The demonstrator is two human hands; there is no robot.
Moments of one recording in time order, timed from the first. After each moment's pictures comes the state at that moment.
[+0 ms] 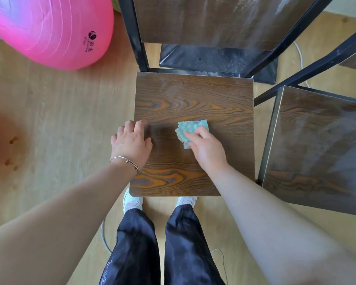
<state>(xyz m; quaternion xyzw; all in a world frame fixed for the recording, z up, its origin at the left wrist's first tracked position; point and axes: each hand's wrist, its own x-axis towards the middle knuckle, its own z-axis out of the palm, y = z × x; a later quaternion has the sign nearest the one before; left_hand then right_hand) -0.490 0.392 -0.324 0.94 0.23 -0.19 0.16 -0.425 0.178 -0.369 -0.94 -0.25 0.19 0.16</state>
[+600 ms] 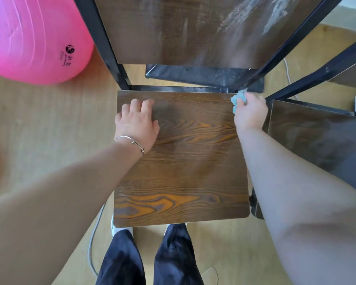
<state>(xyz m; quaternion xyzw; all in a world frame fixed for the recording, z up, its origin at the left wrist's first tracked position) -0.375 0.382 -0.331 0.96 0.17 -0.15 0.14 -0.248 0.124 -0.370 -0.97 0.13 0.03 0.20</state>
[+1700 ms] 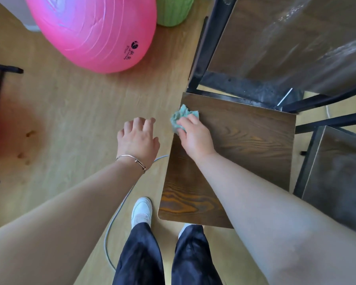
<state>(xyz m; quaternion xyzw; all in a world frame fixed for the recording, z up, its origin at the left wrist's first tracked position) -0.478 0.493 -0.335 0.94 0.25 -0.18 0.13 -0.383 0.350 -0.379 -0.92 -0.30 0.16 0.22</state>
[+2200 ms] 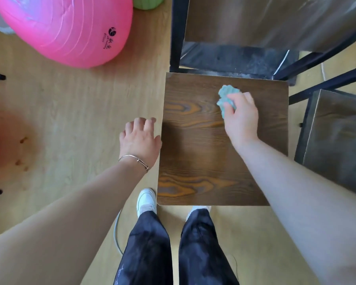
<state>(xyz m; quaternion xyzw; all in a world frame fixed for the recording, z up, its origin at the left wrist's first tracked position) -0.494 0.455 -0.346 0.94 0.22 -0.20 0.14 -0.351 0.241 -0.360 -0.96 -0.07 0.05 0.26</state>
